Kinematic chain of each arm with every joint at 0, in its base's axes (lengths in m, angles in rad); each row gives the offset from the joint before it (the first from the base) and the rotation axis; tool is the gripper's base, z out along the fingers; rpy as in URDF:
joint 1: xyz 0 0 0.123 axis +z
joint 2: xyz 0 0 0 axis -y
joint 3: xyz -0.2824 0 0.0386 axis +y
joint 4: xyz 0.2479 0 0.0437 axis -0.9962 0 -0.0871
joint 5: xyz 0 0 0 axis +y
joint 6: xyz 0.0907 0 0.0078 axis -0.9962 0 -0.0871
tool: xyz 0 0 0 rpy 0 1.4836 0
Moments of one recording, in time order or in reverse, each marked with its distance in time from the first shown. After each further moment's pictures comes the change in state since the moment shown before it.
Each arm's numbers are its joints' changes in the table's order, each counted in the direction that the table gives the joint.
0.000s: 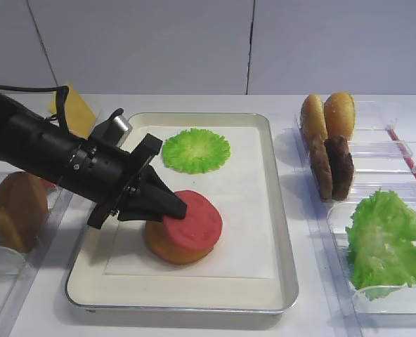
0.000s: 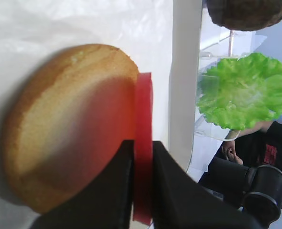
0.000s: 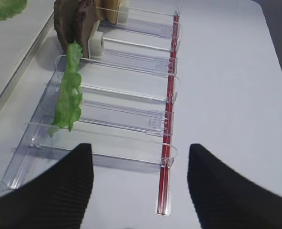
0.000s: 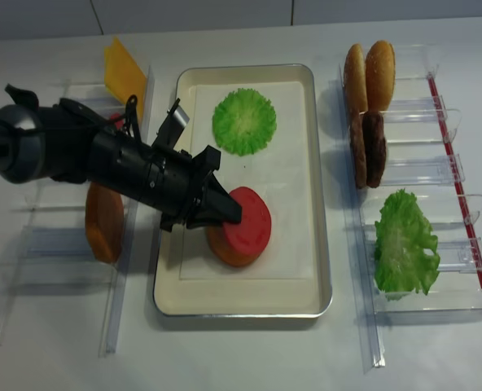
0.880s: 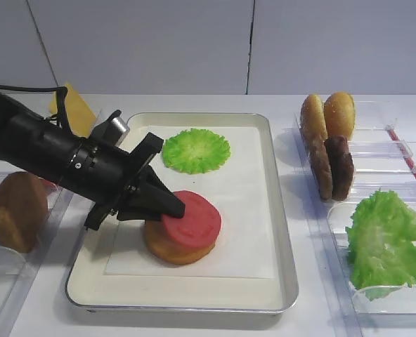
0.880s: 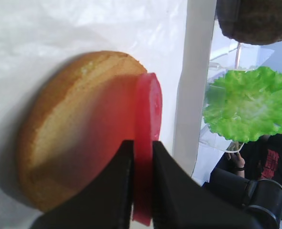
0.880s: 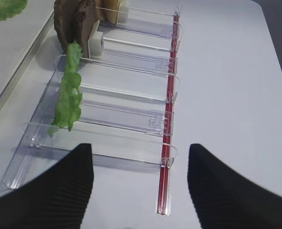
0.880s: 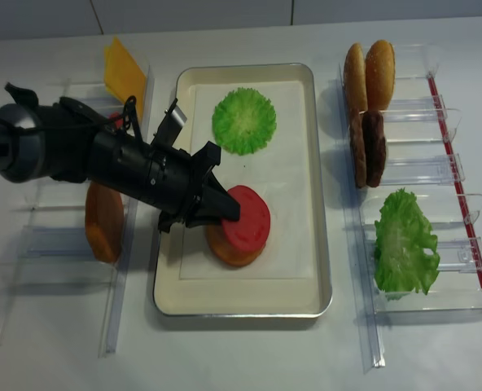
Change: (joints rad) left arm 0.000 0.000 0.000 -0.009 -0.034 0.062; right arm 0.000 0.000 0.000 0.000 0.000 0.000
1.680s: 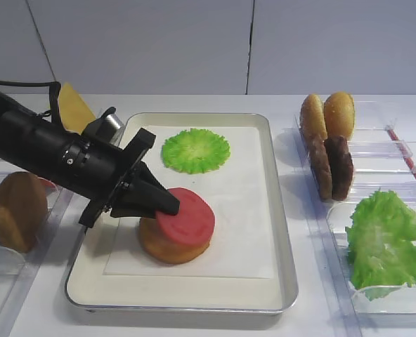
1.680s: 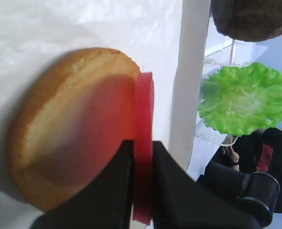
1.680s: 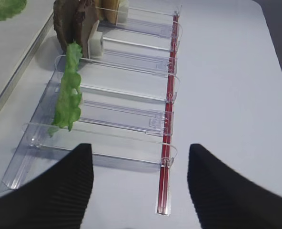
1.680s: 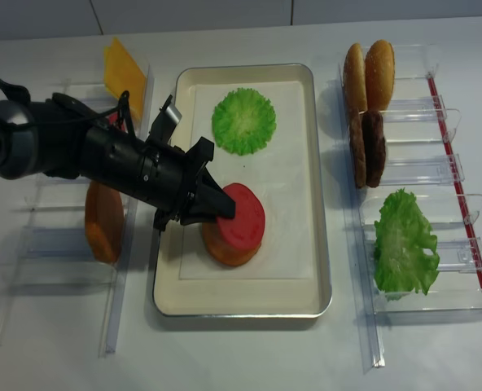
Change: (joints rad) left arm 0.030 0.000 -0.009 -0.025 0.044 0.006; right arm 0.000 0.000 0.000 0.000 0.000 -0.002
